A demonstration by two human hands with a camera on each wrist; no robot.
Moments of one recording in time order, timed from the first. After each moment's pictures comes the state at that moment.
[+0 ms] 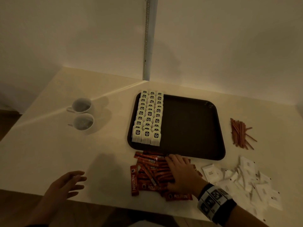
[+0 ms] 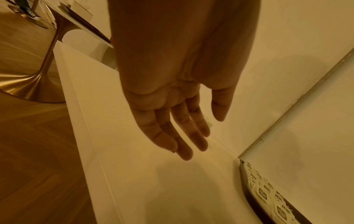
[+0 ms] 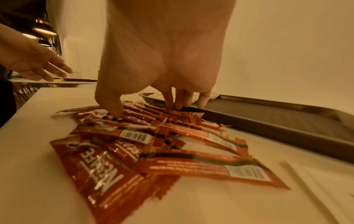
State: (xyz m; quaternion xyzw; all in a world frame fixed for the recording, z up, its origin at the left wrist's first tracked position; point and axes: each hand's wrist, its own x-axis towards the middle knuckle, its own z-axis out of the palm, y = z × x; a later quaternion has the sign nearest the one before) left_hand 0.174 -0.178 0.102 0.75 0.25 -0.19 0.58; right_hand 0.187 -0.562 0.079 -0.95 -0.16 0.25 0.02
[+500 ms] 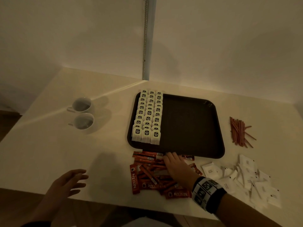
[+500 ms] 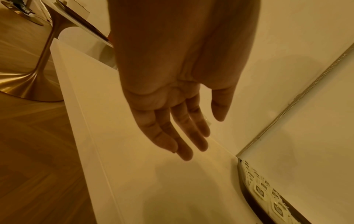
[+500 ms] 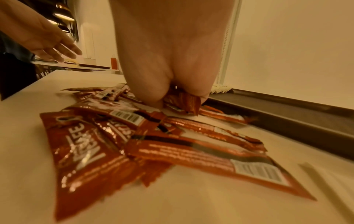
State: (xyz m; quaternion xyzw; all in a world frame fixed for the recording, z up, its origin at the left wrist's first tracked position) left_hand 0.174 -0.178 0.102 0.75 0.24 -0.19 0.59; right_hand 0.200 -0.552 0.066 -0.95 -0.18 0.24 0.02
